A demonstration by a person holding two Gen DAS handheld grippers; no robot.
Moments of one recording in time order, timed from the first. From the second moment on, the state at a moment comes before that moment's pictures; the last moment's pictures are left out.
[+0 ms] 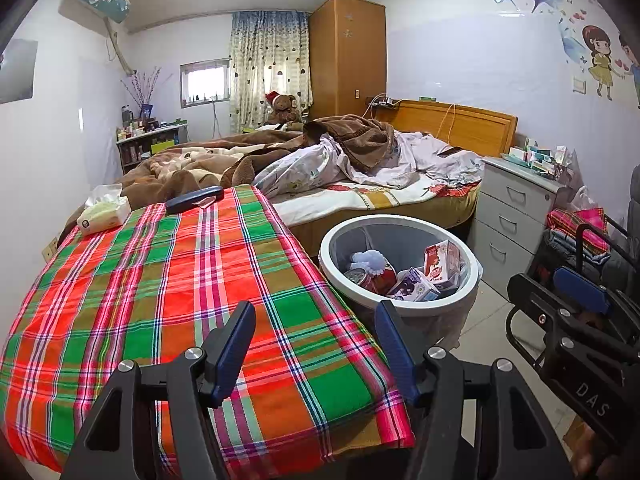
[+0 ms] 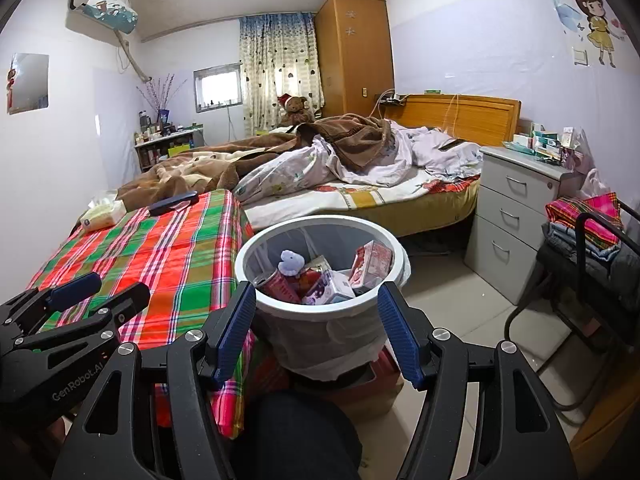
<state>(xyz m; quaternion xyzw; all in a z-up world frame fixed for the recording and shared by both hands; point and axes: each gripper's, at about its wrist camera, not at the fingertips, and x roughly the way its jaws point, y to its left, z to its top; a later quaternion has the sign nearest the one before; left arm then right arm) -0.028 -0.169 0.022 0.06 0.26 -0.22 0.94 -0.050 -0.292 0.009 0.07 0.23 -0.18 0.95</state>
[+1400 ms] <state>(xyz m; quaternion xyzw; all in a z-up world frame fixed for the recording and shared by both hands) -0.032 -0.164 0.023 0.06 0.26 -0.22 0.94 -0.049 -0.289 0.016 0.07 0.23 -0.17 0.96</state>
